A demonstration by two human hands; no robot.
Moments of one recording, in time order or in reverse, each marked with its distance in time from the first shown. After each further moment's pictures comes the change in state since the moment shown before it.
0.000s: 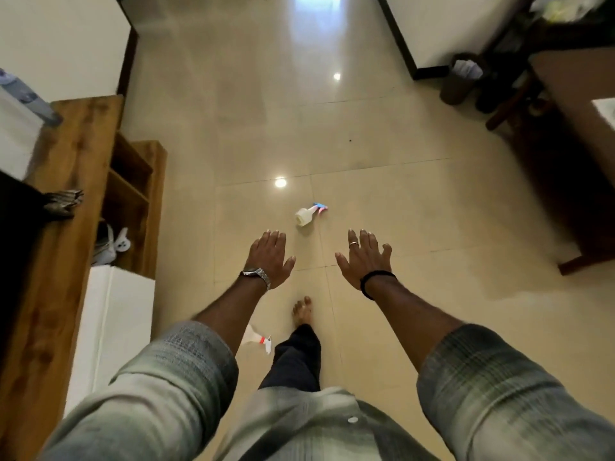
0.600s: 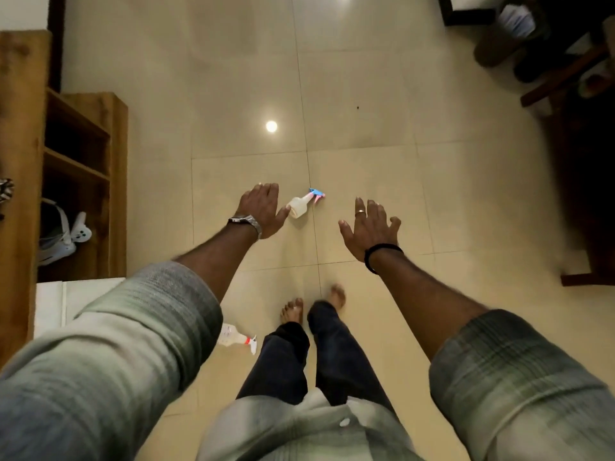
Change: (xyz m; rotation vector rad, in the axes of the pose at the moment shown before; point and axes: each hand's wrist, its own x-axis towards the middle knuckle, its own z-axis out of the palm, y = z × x) left_hand 0.290 -0.051 -0.062 -0.049 -0.082 -0.001; right_hand 0.256 -0.002 -0.064 -0.019 -0.074 0.047
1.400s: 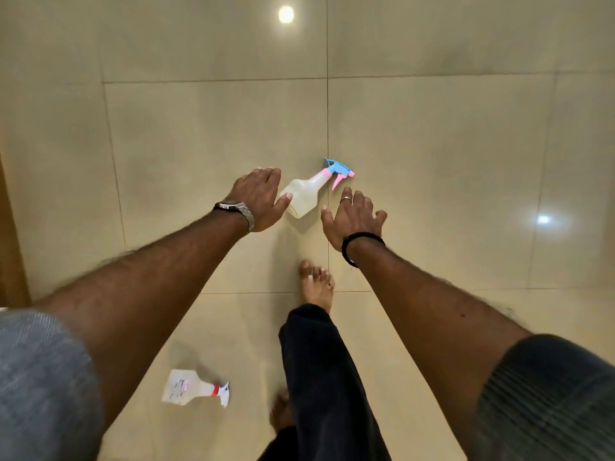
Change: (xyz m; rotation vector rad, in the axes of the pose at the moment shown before) left_hand 0.386 -0.090 0.309 -0.026 -0.252 -0.008; right_hand 0.425 -0.053 0.320 0.110 -0.291 0.027
